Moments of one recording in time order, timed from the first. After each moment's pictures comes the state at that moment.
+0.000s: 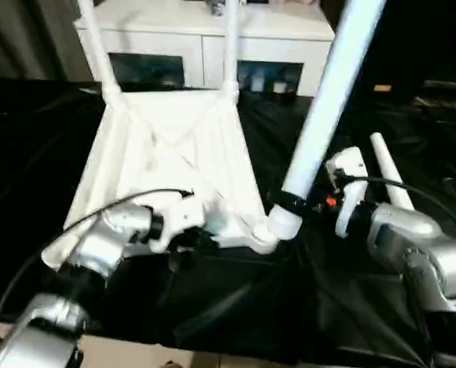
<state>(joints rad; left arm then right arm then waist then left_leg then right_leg) -0.52 0.41 -0.31 0.50 0.08 0.01 -1.20 -0.34 -0.42 0.05 -0.13 0.43 0.69 0.71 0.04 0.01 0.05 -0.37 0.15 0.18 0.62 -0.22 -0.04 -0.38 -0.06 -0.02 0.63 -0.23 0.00</state>
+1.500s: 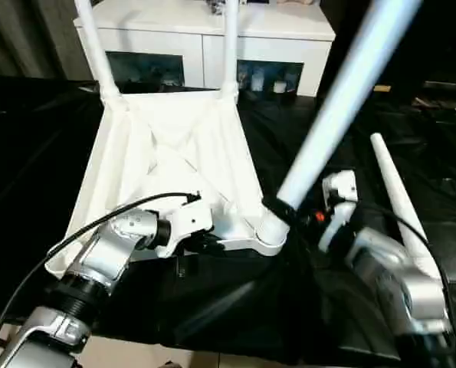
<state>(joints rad) -0.48 0.42 -0.32 0.39 0.09 0.12 -1.15 -0.18 -0.27 0.05 -0.04 0.37 0.38 0.65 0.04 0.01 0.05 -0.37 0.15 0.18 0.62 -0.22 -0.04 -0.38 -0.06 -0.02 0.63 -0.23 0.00</state>
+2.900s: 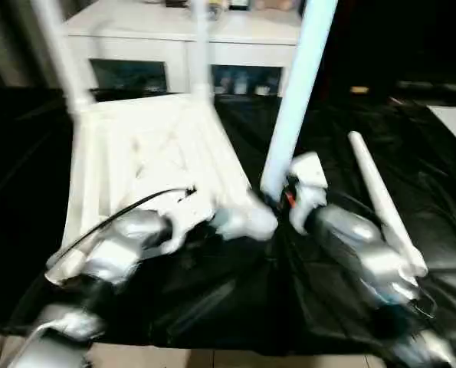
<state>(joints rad) -0.53 0.28 -0.28 0.46 0.11 0.29 -0.87 -0.45 -0.15 0.12 0.24 0.18 0.40 0.30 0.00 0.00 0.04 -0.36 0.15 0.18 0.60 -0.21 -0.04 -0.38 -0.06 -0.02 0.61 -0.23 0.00</state>
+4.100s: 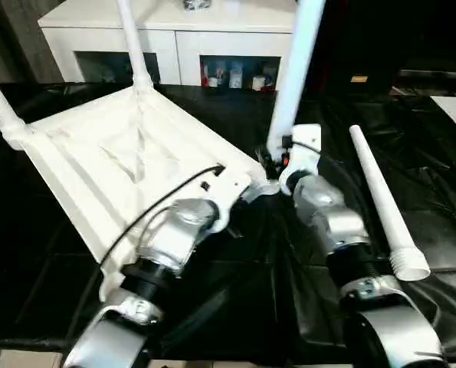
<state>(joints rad) -0.60 0.10 -0.26 0.44 0.15 0.49 -0.55 -0.66 -0.07 0.01 0.54 0.18 0.21 0.19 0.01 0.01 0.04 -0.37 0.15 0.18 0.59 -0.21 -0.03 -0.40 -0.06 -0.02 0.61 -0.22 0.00</state>
